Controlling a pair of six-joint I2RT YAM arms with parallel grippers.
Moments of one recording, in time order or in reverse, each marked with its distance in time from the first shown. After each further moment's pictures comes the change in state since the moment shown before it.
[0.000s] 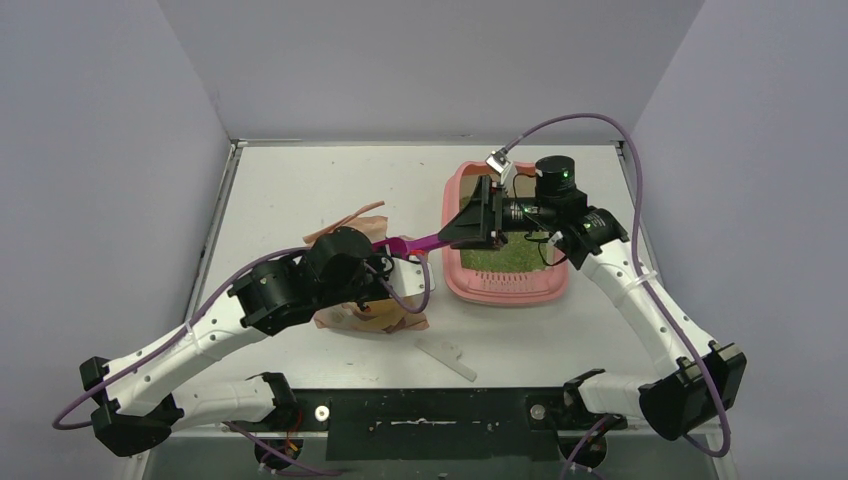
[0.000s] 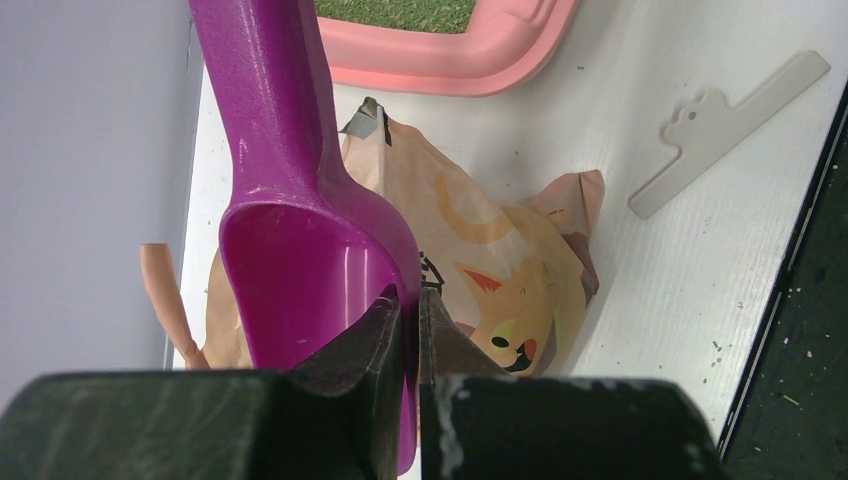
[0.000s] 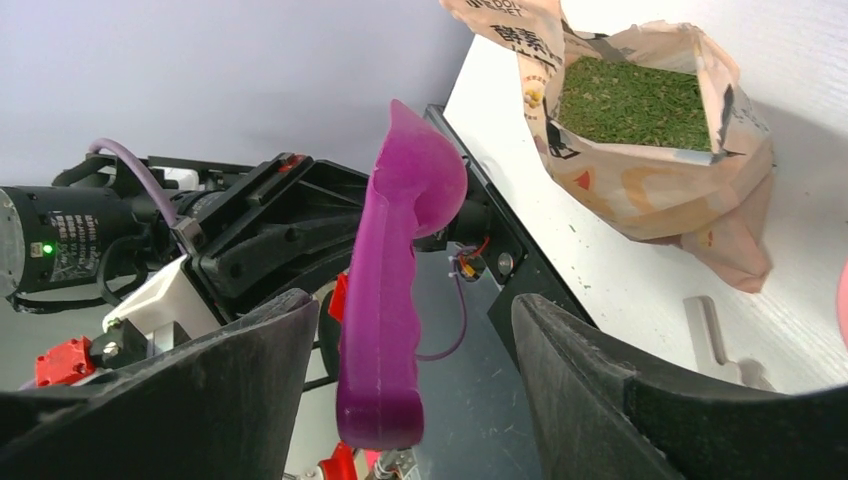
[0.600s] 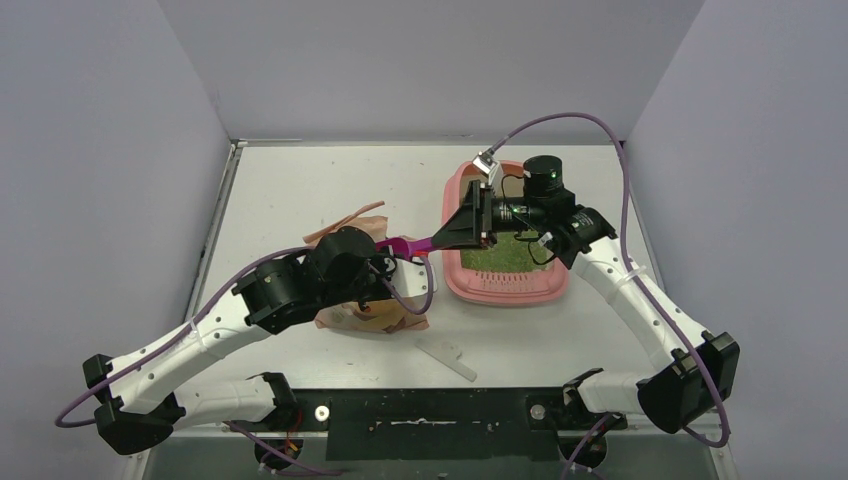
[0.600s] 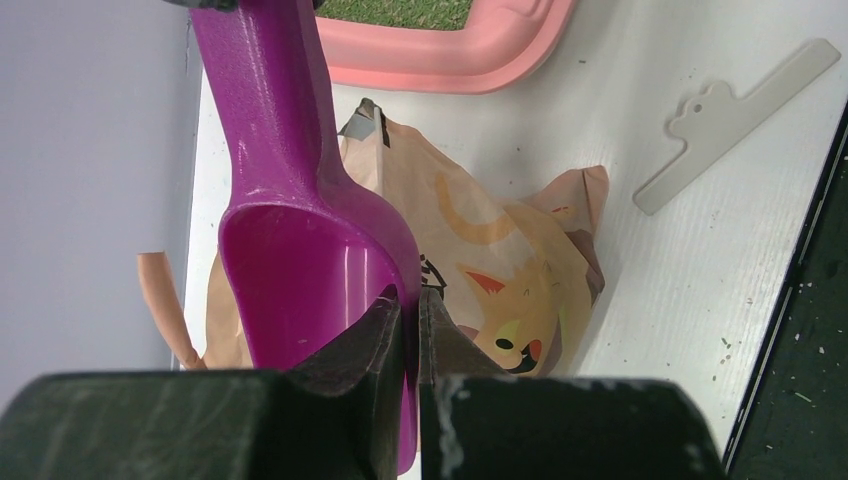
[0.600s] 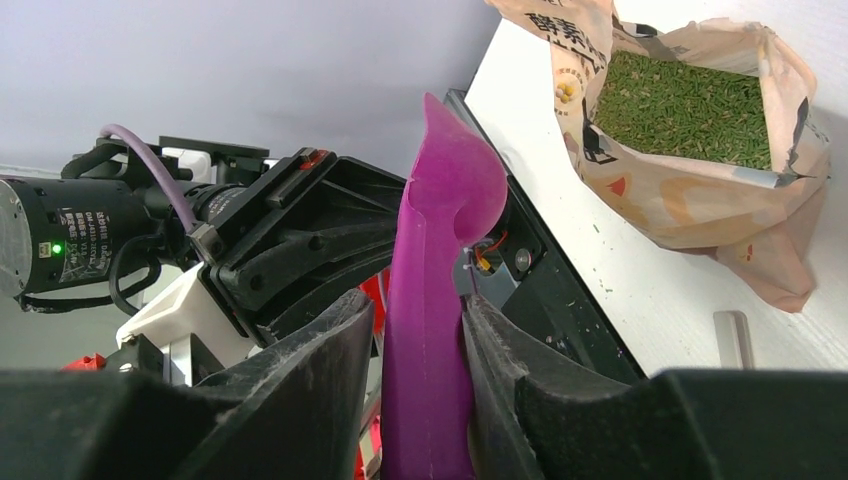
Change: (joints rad) left arm 0.000 0.016 0.000 0.001 0.000 0.019; right arm 0.058 0.038 0.000 0.080 -0.018 0.046
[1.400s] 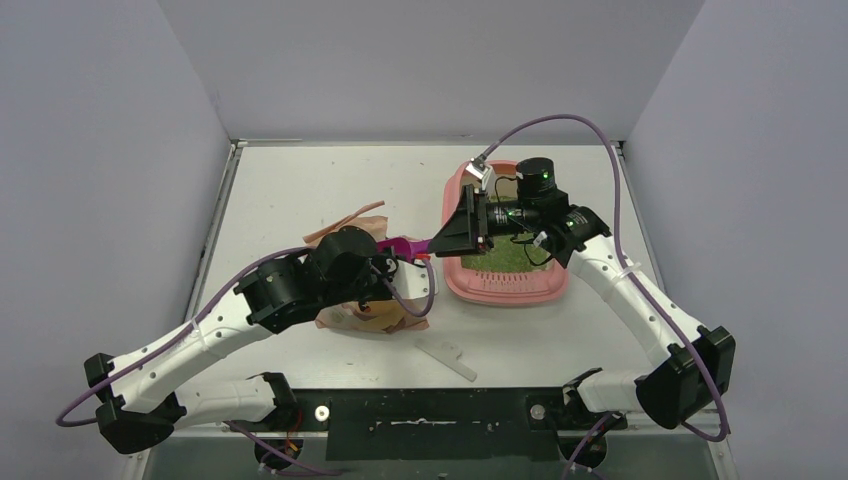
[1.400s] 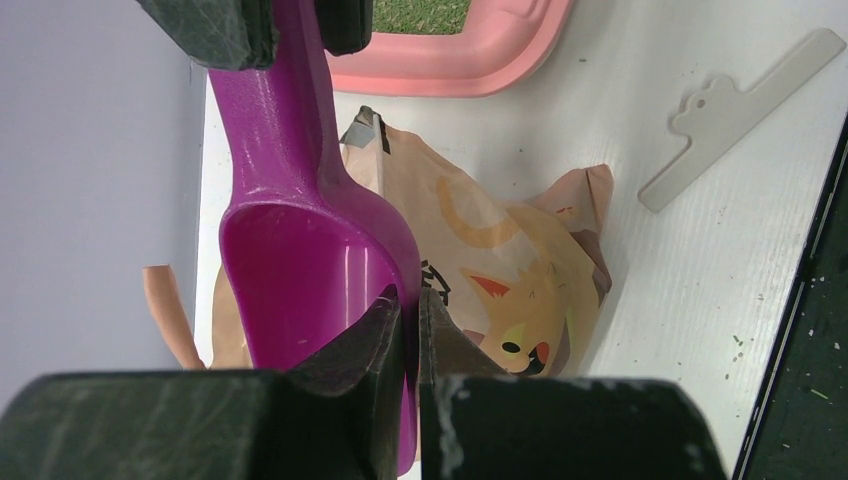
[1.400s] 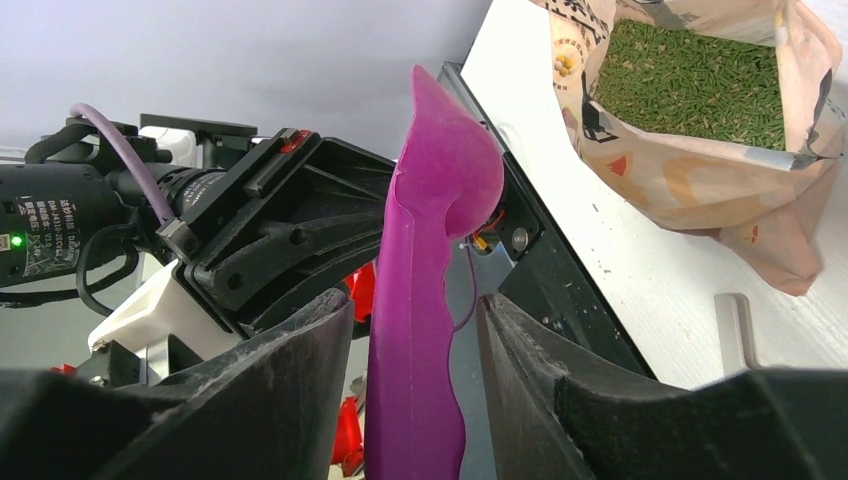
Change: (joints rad) left arm 0.000 0.006 0.000 0.006 0.011 0.034; right arm 0.021 0.021 0.004 -0.039 -0.020 -0.039
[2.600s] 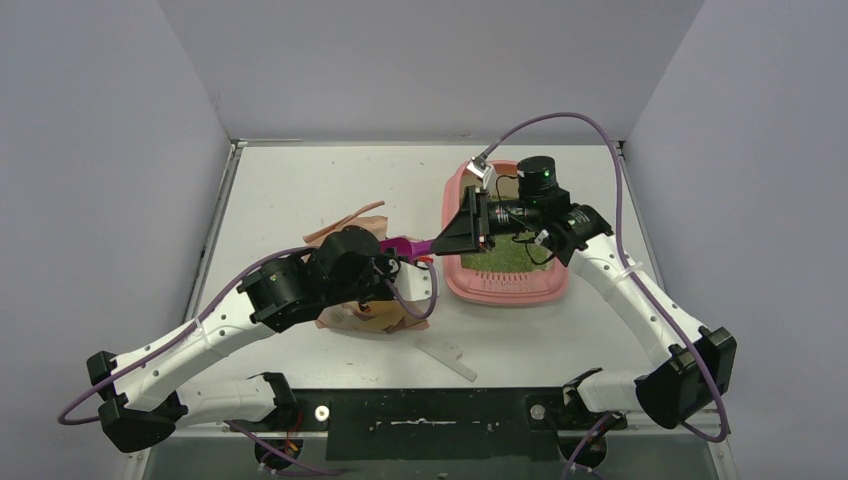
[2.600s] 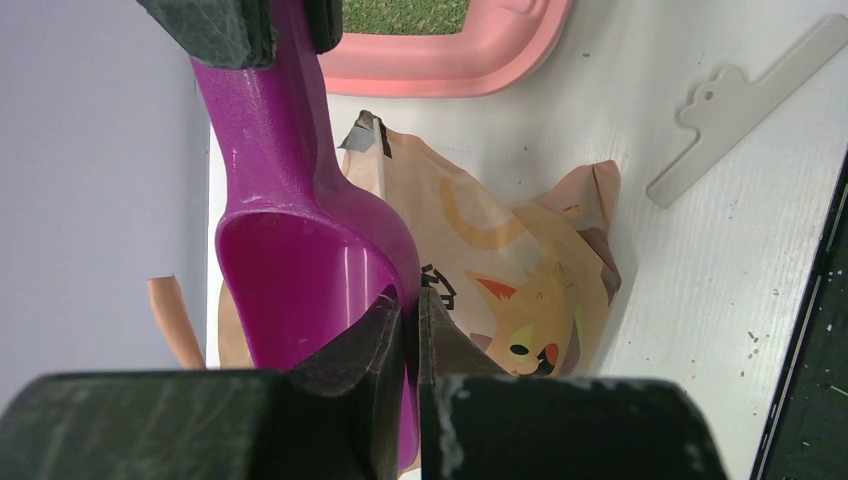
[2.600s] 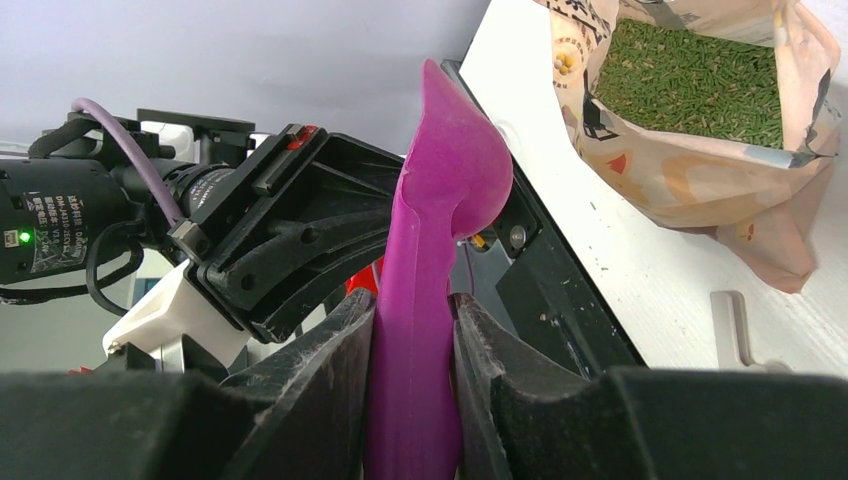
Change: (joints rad) left arm 0.000 0.012 0.000 0.001 0.002 0.035; right arm -0.006 0.001 0.014 -0.028 -0.008 -0.024
